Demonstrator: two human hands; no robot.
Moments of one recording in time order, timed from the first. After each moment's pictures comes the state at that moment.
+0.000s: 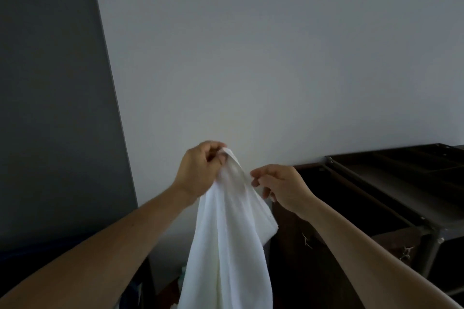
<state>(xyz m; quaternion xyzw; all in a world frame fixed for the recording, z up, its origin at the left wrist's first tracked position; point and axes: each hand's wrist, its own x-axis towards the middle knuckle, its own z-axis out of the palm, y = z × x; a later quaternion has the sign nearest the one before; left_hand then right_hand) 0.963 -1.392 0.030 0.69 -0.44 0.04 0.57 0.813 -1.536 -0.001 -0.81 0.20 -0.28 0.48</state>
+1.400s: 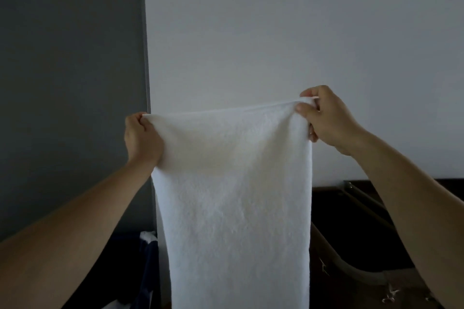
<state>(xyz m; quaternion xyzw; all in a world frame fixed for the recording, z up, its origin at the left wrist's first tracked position) 1.085 -1.313 0.089 0.67 -0.16 0.26 0.67 0.818 -1.548 0.159 -0.84 0.16 -0.44 0.28</state>
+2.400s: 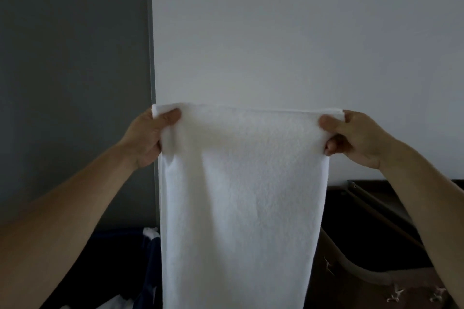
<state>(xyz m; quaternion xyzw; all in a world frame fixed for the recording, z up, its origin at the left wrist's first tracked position) 1.105 -1.286 0.100 0.49 -0.38 -0.15 0.77 0.792 -1.587 0.137 -0.76 0.07 -0.28 0.58</state>
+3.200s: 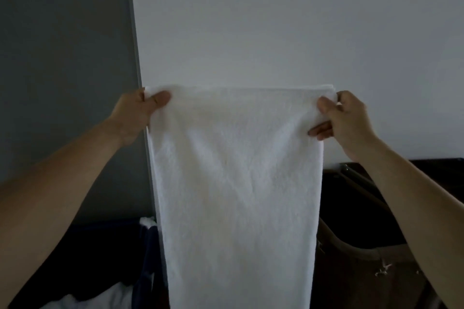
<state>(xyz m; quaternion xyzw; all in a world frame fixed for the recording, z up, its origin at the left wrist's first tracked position) 1.104 -1.299 0.116 0.64 -0.40 0.04 0.65 0.800 -1.578 0.114 -0.74 0.17 -0.48 0.45</state>
